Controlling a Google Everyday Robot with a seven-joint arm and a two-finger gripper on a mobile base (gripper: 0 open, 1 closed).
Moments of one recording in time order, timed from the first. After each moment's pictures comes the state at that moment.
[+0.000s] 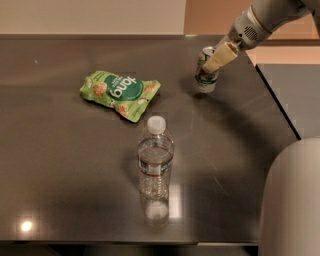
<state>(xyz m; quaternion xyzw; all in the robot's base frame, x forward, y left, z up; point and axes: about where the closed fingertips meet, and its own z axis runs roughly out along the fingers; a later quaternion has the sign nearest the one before) 0.685 -0.156 0.936 -0.52 0.79 0.16 0.28</state>
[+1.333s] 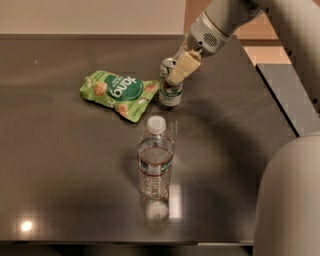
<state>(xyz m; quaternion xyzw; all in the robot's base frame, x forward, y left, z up) 0.641 -0.049 0.927 -0.63 0.72 0.20 0.23</state>
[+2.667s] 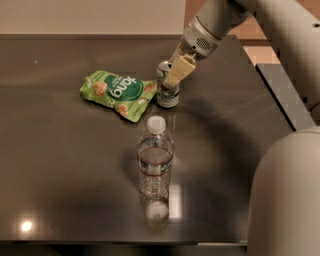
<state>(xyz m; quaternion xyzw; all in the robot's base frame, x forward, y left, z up) 0.647 -0.036 0.913 -0.64 0.71 0.19 0.22</state>
